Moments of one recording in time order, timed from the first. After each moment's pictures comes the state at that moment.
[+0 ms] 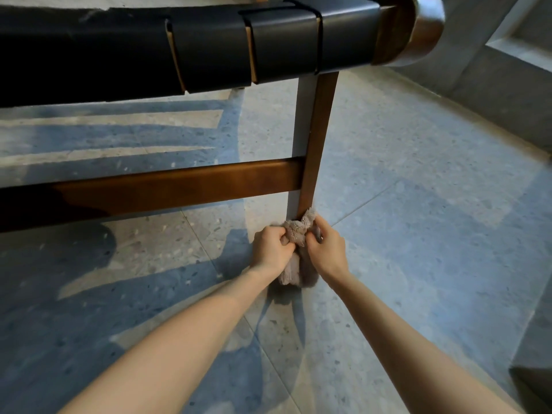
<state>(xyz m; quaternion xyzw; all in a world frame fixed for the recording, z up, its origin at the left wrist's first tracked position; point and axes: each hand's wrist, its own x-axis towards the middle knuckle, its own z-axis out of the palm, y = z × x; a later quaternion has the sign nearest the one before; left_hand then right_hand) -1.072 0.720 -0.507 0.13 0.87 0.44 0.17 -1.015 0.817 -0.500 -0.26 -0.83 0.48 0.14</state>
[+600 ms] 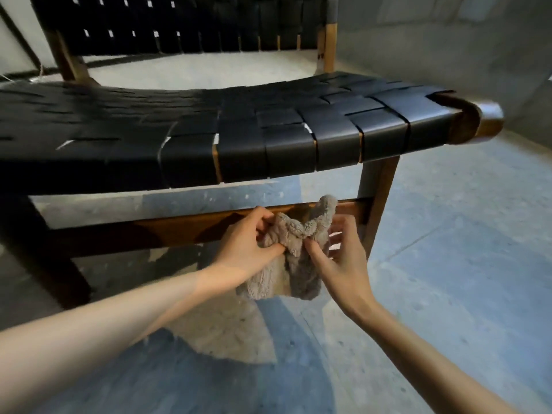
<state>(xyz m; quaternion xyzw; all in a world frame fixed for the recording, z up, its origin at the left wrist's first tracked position) -1.106 0.549 -0.371 0.22 0.88 0.41 0.04 -1.025 0.698 -0.391 -0.12 -0.82 0.51 0.22</state>
